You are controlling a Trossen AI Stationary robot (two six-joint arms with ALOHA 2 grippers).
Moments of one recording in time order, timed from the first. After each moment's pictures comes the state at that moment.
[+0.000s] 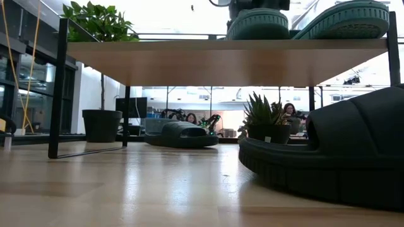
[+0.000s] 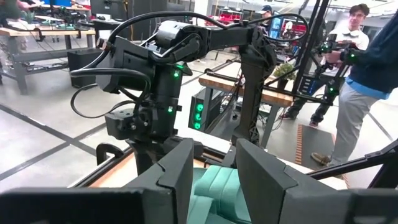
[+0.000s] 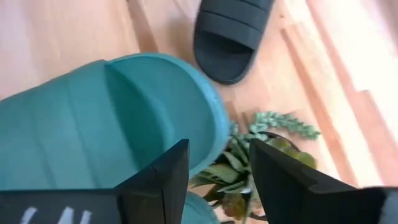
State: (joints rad) left arm -0.20 1.24 1.22 -0.06 -0.71 -0.19; right arm -0.44 1.70 1.63 -1.13 -0.29 0.00
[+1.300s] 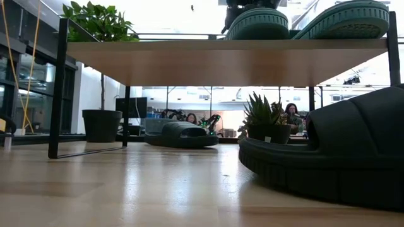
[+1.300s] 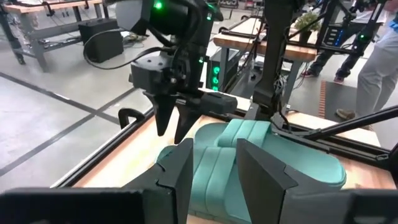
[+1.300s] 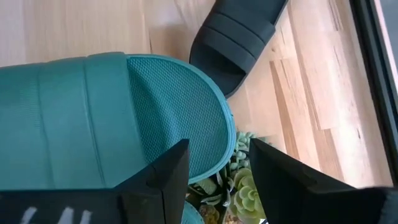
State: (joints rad) left arm -0.20 1.24 1.22 -0.29 -0.73 -0.25; right arm -0.35 1.67 1.63 -1.08 -0.14 -0.16
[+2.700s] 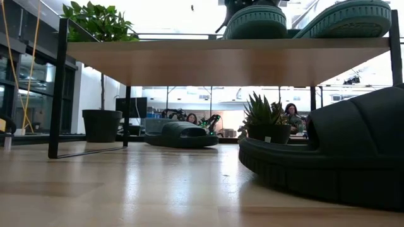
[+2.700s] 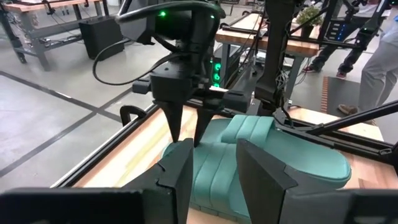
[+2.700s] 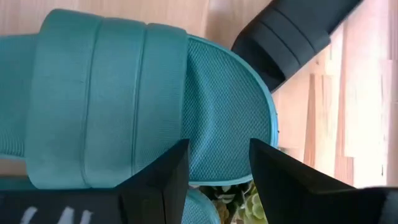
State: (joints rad) left arm -0.20 1.24 1.22 -0.31 -0.73 -0.25; right arm -0.32 1.69 1.63 -1.13 -0.23 -0.38
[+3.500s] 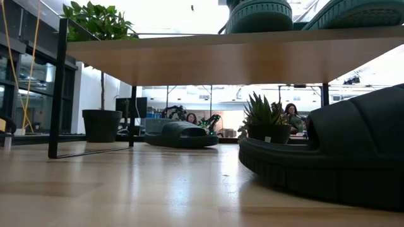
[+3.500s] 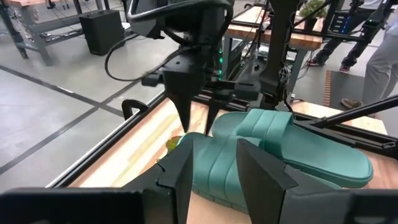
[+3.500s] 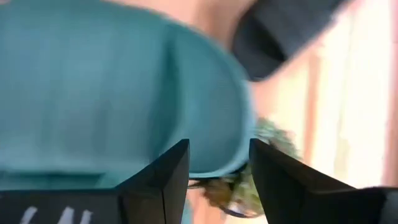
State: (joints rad) left arm -0.20 1.24 1.22 -0.35 -0.73 -0.27; right arm -0.31 1.68 1.63 -1.19 -0.20 -0.40
